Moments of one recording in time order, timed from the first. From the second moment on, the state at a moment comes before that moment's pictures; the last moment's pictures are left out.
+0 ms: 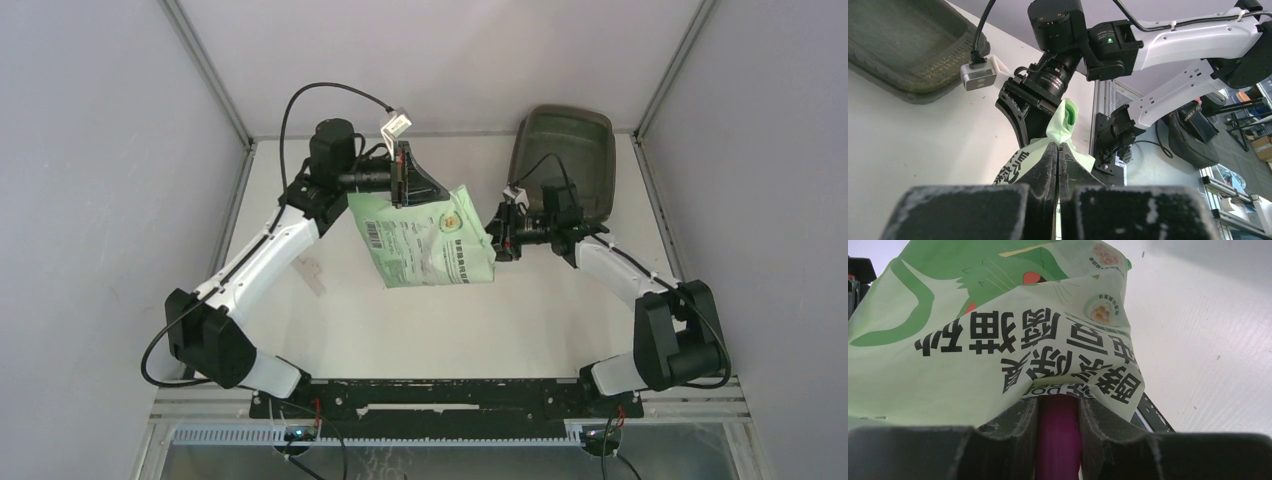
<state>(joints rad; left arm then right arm) -0.49 1.45 1.37 -0.07 0.98 -0.35 0.28 1.42 0.88 -0.13 -1.06 0.94</state>
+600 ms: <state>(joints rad) -0.38 1.34 1.22 0.04 1.00 -0.41 0.13 1.23 0.77 -0.09 -1.08 1.02</state>
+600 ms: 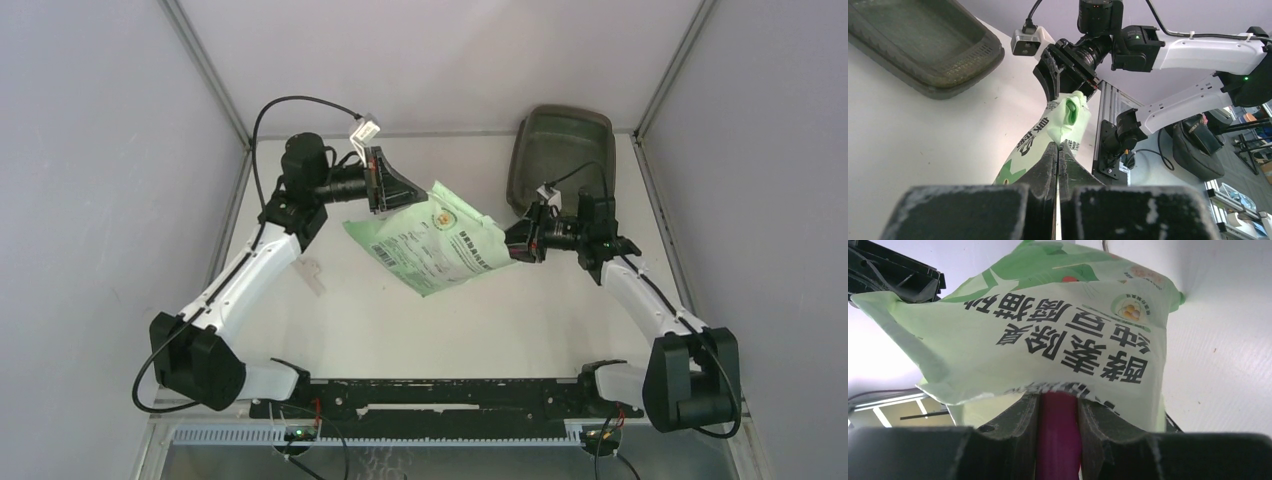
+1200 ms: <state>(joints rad) -0.33 1.18 1.02 0.18 1.00 -0.42 -0.08 1.06 0.70 -0.16 -1.16 1.06</state>
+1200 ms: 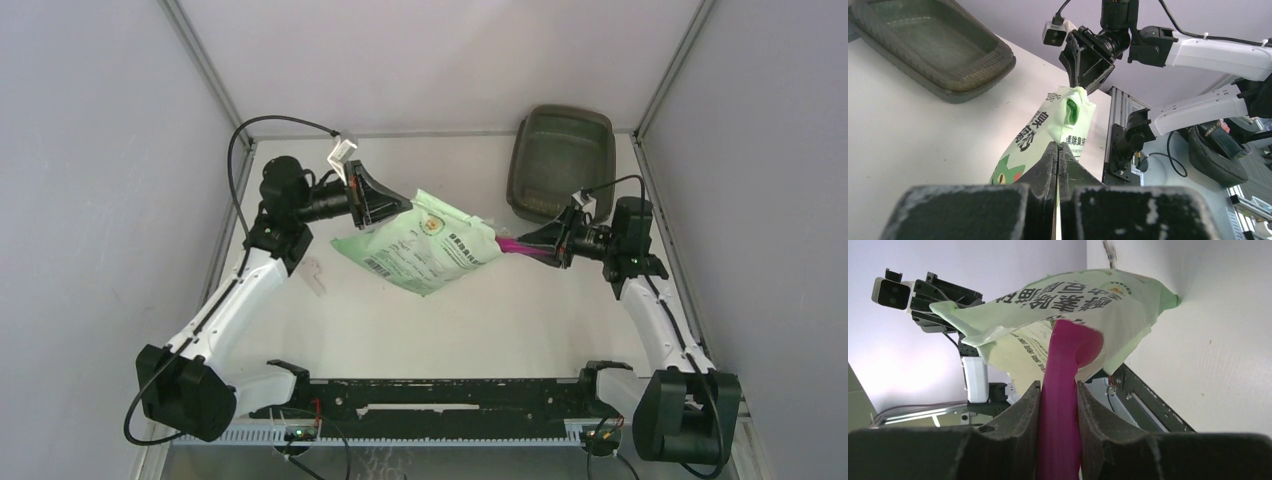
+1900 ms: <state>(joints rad) -0.25 1.22 1.04 0.17 1.07 -0.41 -0.21 0.94 0.64 -0.09 -1.22 1.18</state>
